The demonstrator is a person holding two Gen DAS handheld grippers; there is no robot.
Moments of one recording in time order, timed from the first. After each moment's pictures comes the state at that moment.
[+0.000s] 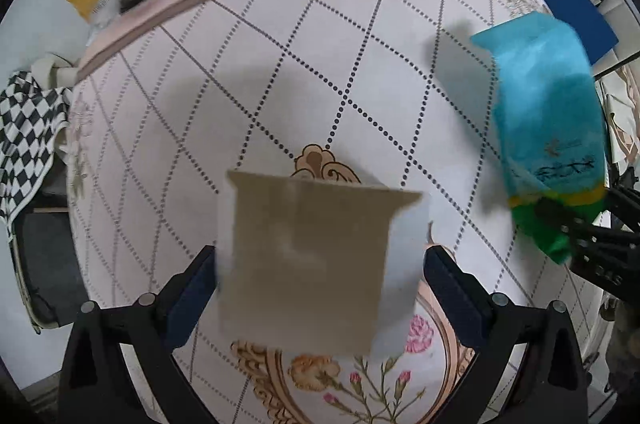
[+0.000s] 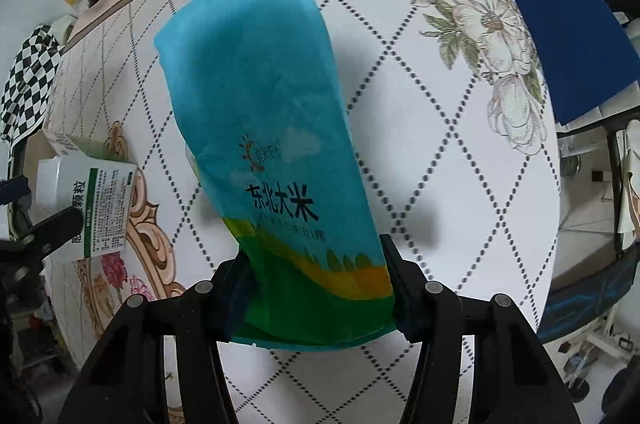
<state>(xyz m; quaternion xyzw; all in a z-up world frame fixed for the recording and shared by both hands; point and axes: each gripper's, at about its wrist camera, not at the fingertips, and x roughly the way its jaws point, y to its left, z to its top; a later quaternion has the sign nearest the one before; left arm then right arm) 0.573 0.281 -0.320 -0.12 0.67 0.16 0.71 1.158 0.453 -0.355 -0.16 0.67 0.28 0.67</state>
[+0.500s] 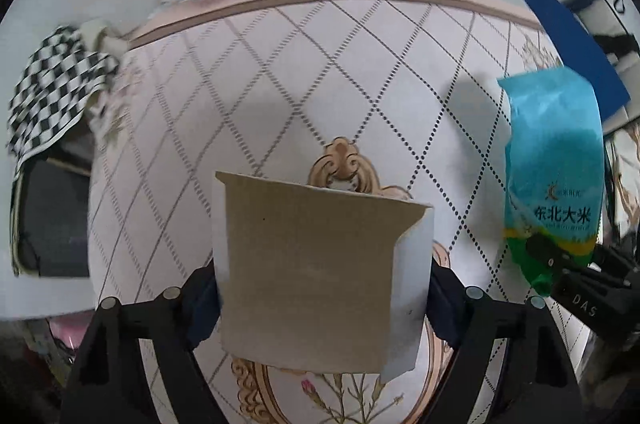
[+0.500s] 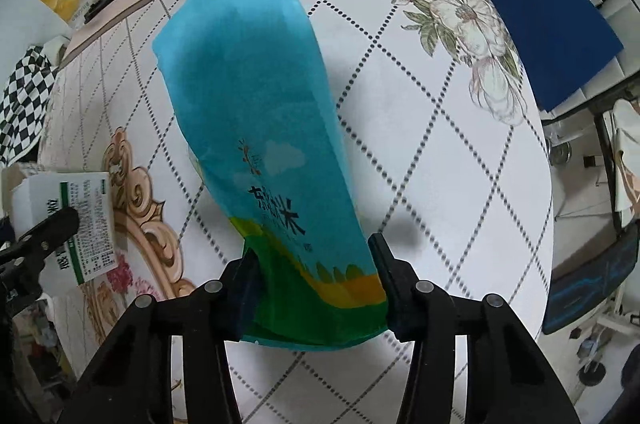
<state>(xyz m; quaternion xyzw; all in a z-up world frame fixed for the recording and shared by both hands) 0.520 0.251 -0.278 -0.17 0.59 0.26 0.75 1.131 0.443 -0.348 -0.13 0.66 0.25 0.70</state>
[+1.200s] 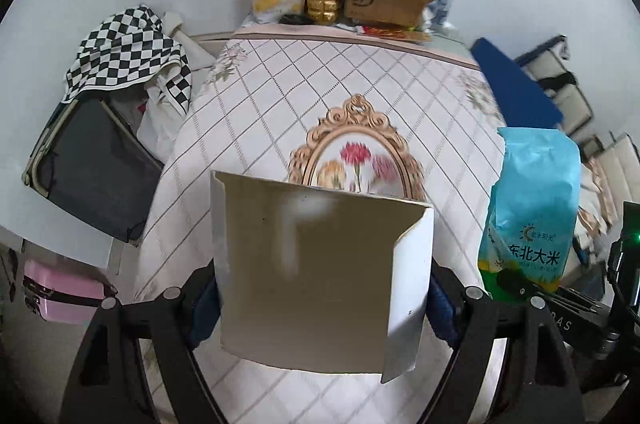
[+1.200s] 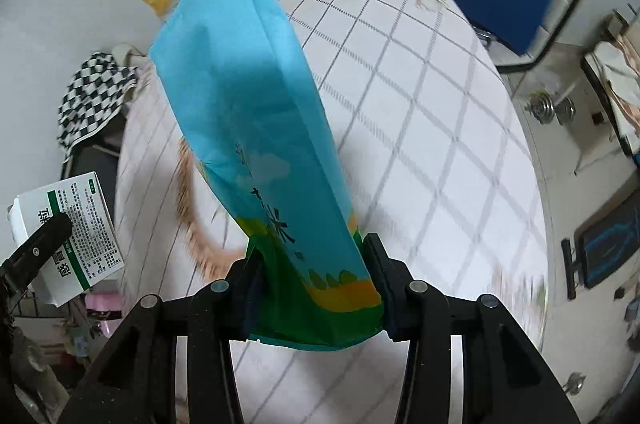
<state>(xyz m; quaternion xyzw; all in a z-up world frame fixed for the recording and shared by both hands) 0.275 0.157 -0.166 -0.20 0.48 0.27 0.81 0.897 0.308 -0.222 -0.04 0.62 0.28 0.73</state>
